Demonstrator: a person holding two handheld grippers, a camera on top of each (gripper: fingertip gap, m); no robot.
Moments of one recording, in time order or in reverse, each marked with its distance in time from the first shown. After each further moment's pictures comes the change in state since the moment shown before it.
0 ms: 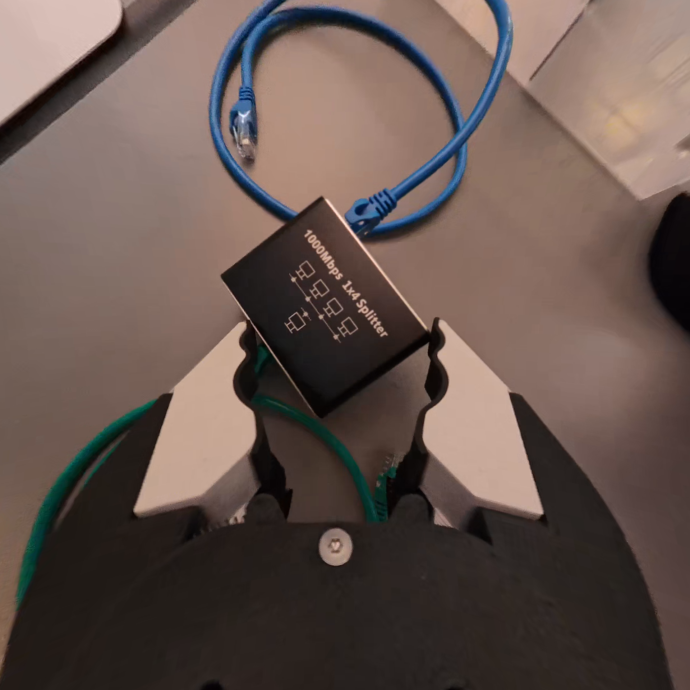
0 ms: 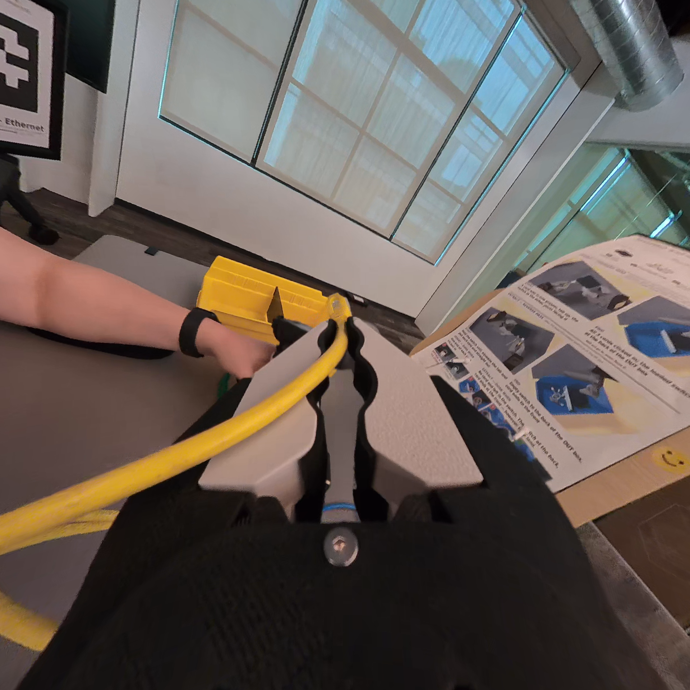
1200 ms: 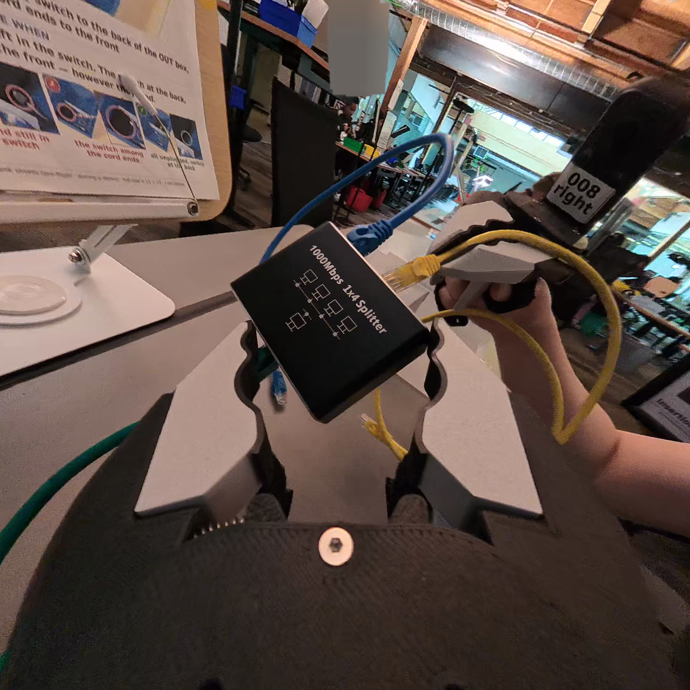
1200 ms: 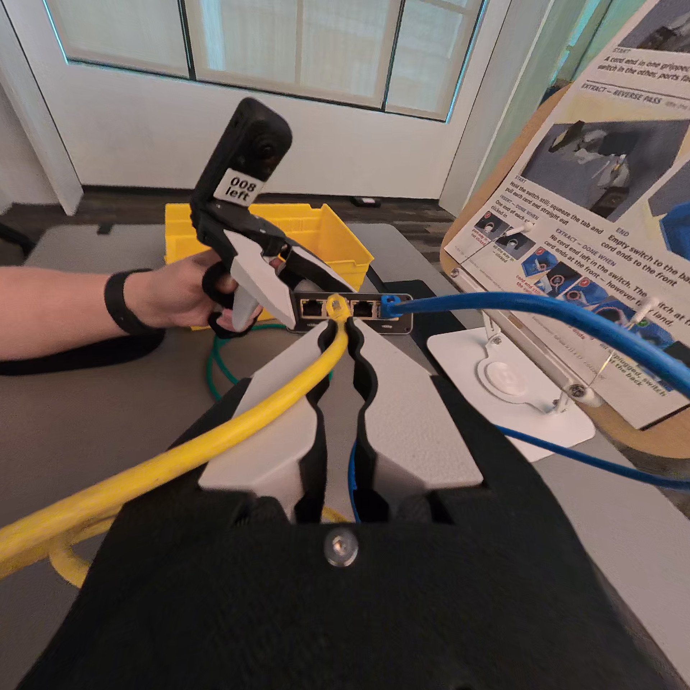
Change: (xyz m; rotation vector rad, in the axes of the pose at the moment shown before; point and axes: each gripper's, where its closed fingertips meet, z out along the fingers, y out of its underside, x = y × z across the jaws) left arm 0.025 -0.091 -0.125 0.757 0.217 -0.151; right arm 0.005 0.095 0.069 -0.274 0.061 0.341
